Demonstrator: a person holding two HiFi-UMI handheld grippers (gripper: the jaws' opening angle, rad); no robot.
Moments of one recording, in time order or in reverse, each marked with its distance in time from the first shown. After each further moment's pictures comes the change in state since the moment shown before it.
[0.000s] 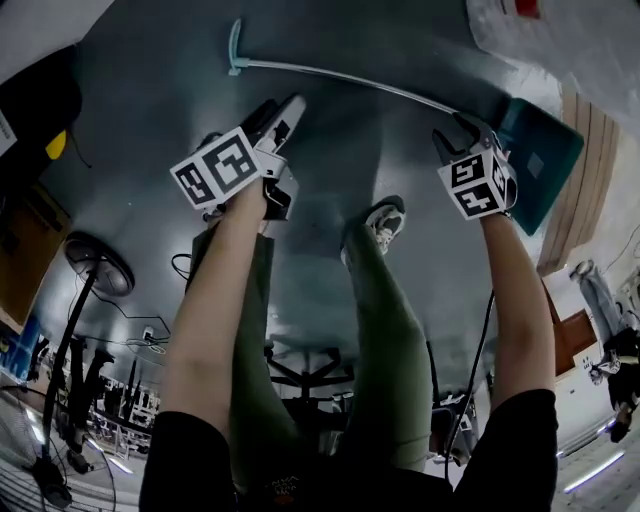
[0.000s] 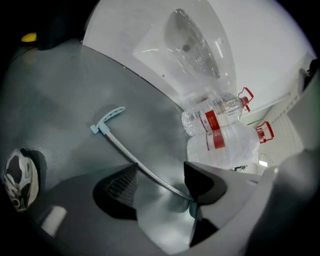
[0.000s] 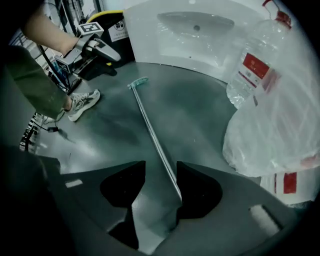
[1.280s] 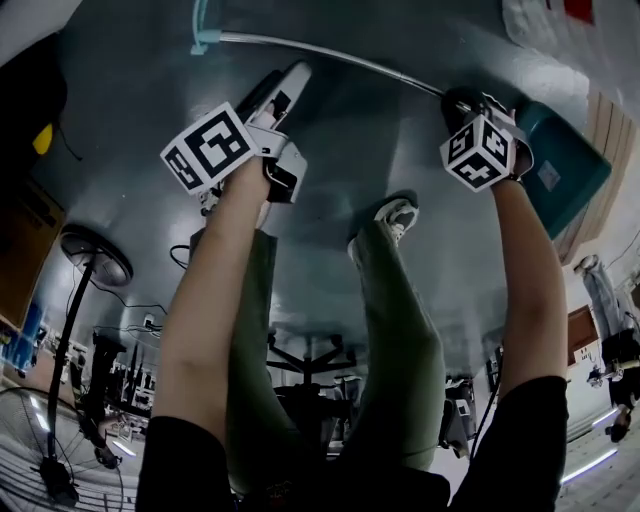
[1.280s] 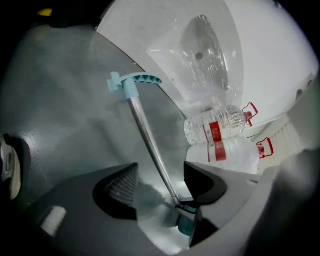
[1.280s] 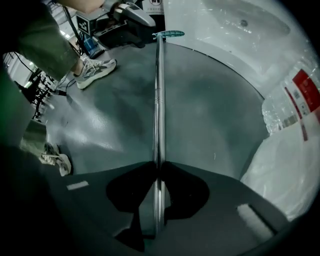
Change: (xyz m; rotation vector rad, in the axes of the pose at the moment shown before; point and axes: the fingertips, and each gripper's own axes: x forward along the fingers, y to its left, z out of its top) left arm 0.023 0.022 0.018 -0.112 -0.053 -0.068; right arm 0.077 0.010 0.003 -0.338 0.113 0.064
